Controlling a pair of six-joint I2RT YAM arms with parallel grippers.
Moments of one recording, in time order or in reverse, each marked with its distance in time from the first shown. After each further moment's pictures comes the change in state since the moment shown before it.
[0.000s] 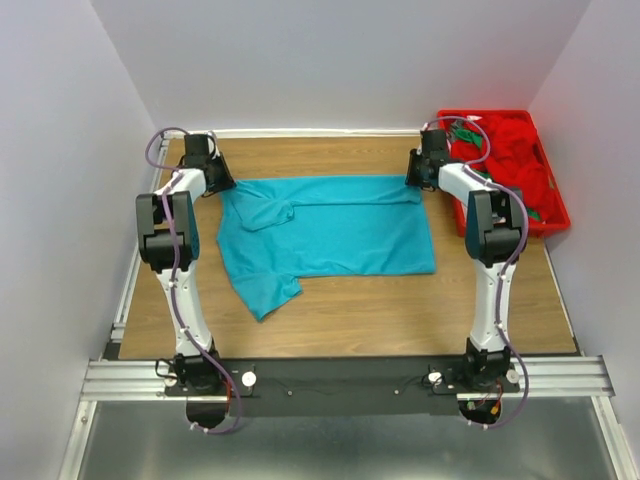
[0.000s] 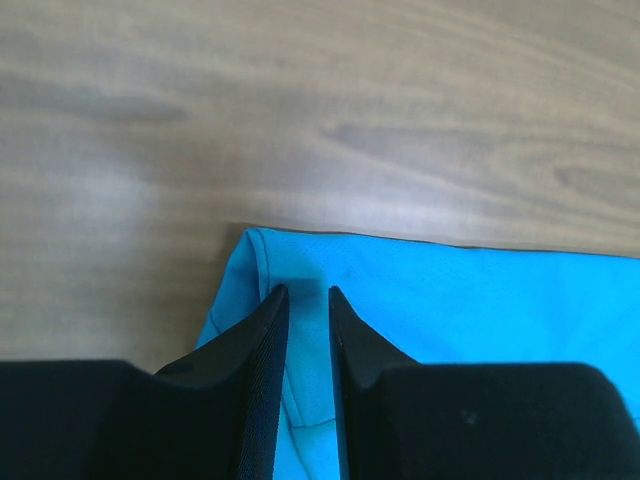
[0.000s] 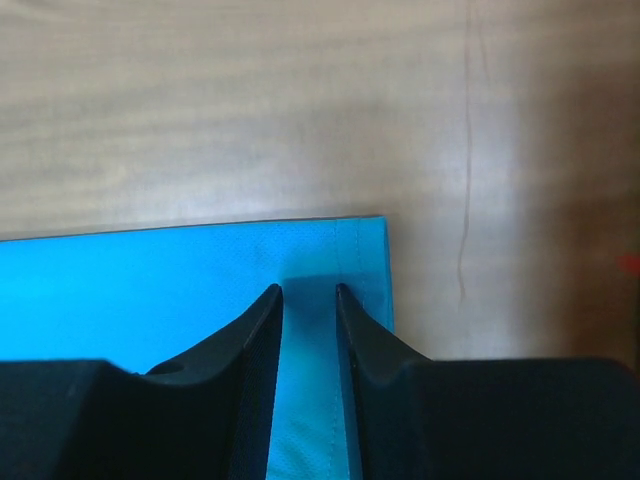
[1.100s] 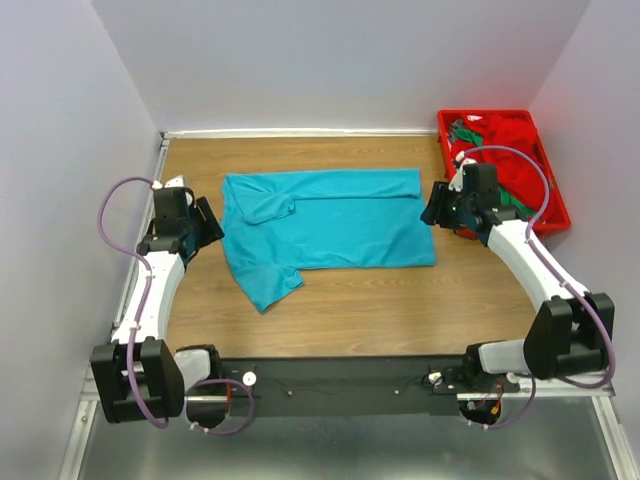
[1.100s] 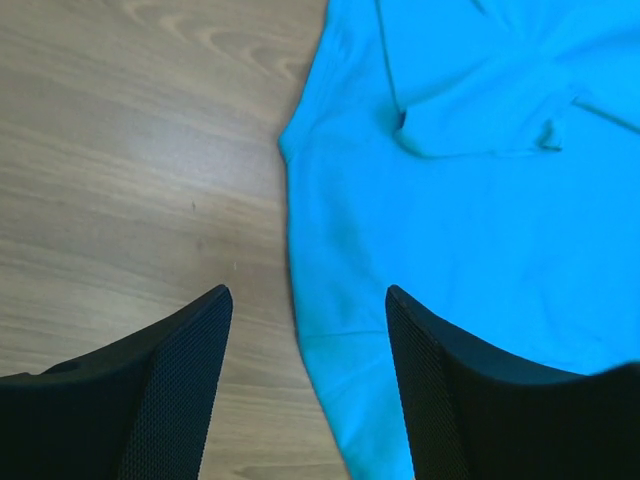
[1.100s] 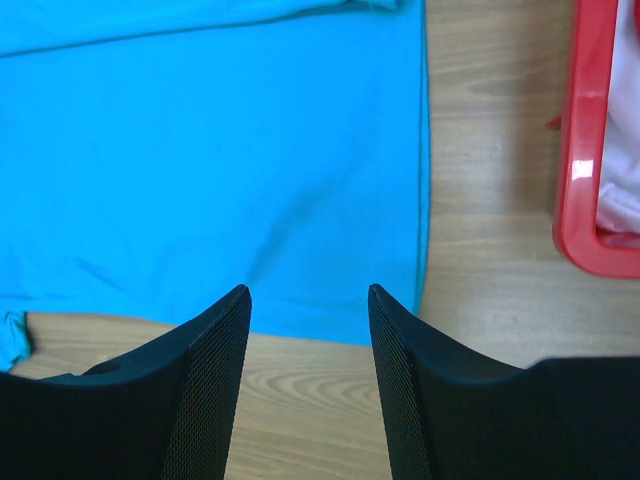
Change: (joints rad) left arm 0.001 -1.041 -0.722 -0.260 -0.169 -0.042; right arm -0.007 -0.864 -0.632 -0.184 -0.146 0.016
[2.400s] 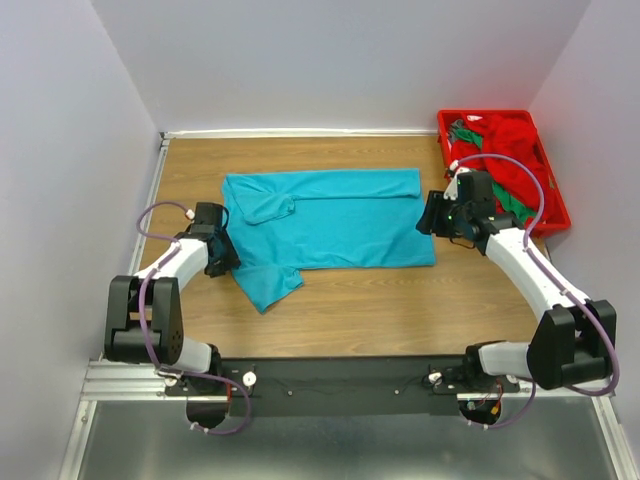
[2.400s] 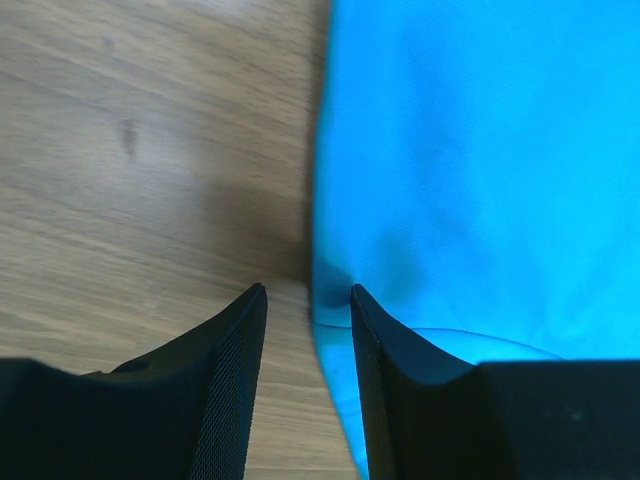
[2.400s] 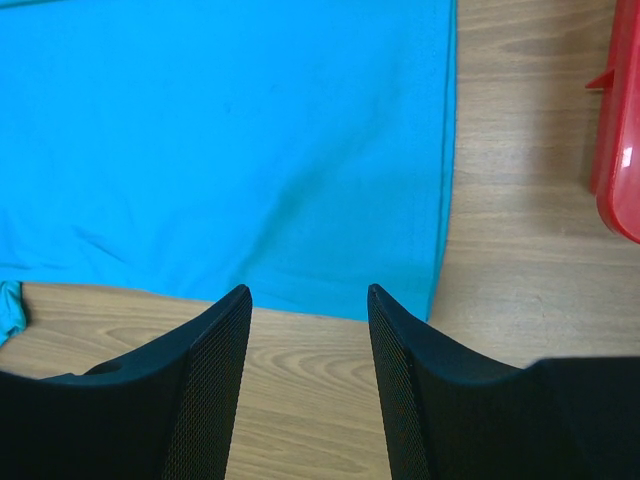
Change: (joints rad) left arm -0.132 0.294 -0.121 0.029 -0.095 -0.146; right arm 0.041 -0.066 -0.079 -0.006 0.000 0.011
